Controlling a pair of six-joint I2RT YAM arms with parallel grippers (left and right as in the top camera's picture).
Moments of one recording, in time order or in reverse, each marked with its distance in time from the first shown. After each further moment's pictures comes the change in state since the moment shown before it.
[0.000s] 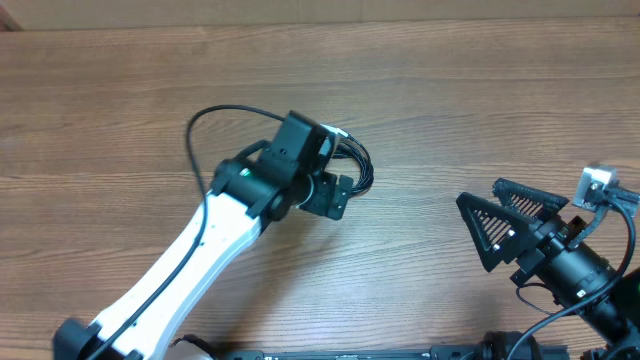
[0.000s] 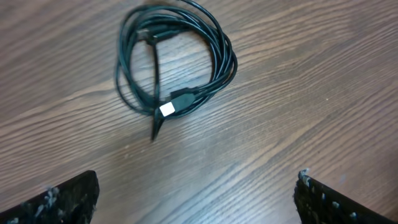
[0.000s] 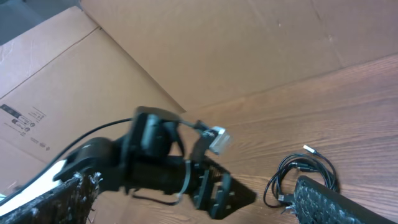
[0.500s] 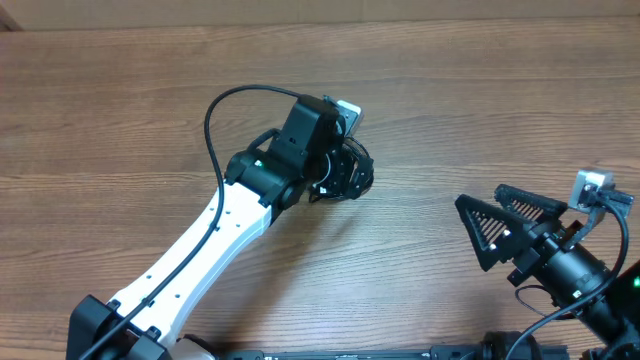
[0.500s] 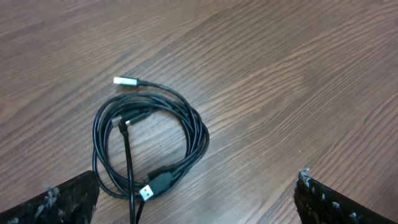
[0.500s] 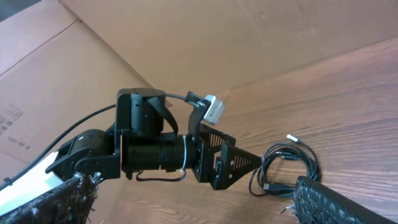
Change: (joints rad) left arm 0.000 0.049 0.001 0.270 0.059 0.089; right arm 0.000 0.000 0.001 -0.072 0.039 -0.049
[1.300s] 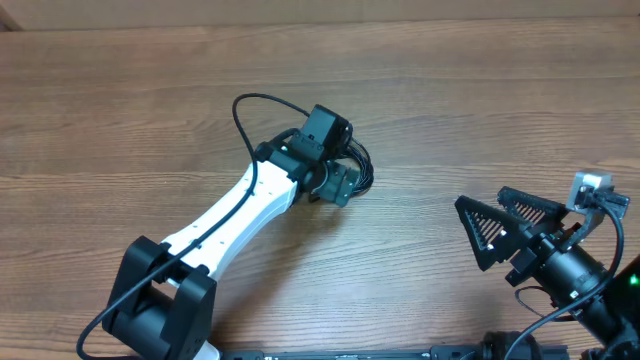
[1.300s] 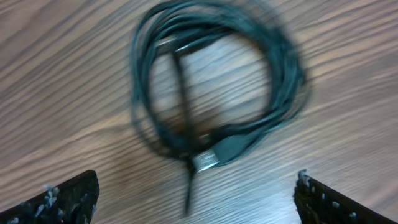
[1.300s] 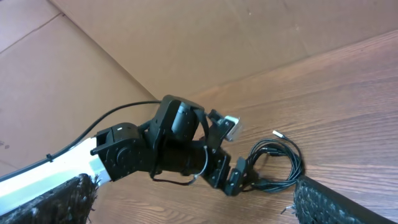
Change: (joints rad) left arm 0.018 0.205 0.002 -0.116 -0.182 0.006; right arm 0.000 0.000 0.000 -0.044 0.034 -0.049
